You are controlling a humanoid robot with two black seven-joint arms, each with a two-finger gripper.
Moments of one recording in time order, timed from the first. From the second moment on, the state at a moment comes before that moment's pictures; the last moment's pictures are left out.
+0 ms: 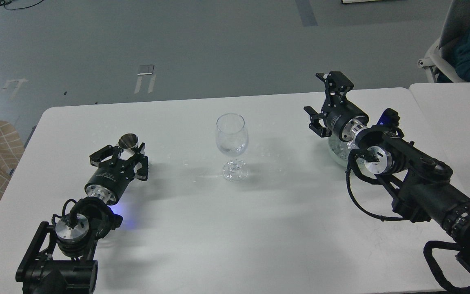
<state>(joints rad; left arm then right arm) -0.19 0.01 -1.65 -1.01 0.06 -0.21 0.26 0.75 -0.10 0.81 0.61 -0.45 0.19 0.17</state>
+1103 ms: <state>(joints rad) -0.13 0.05 -1.64 -1.03 0.06 -0.31 0.34 0.75 -0.10 0.81 0.61 -0.45 0.19 0.17</state>
